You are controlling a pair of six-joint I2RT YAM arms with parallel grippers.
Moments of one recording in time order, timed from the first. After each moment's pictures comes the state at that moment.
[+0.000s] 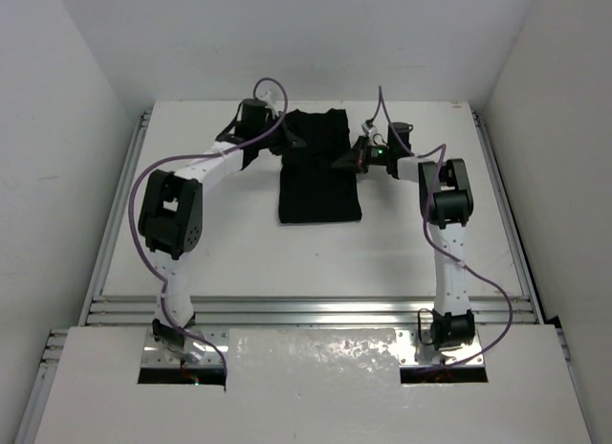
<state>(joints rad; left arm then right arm) -0.30 2.07 1.62 -0.09 0.36 -0.69 0.09 2.51 1.64 0.34 -1.13 0.82</state>
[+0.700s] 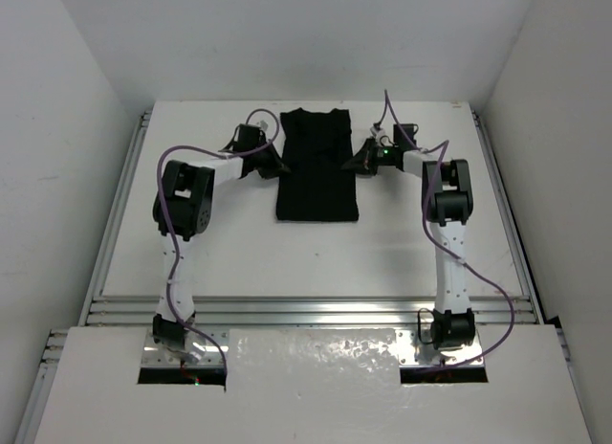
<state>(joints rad) -0.21 2.28 1.55 -0.03 0.38 -0.68 0.04 2.62 1.84 0.01 -1.04 0.65</state>
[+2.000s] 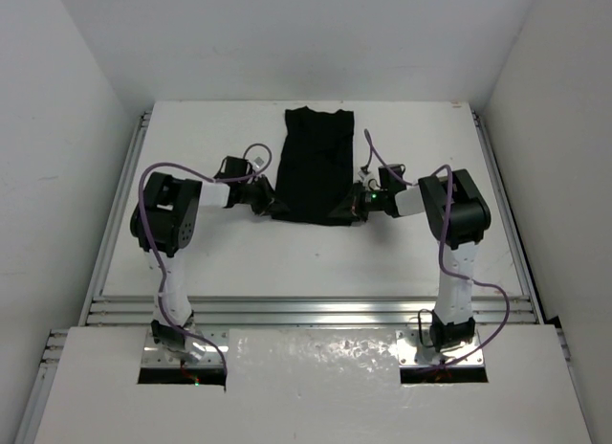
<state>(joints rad) -0.20 2.05 1.10 0.03 0.63 -0.74 0.21 2.16 1.00 0.33 -0.88 0.76</state>
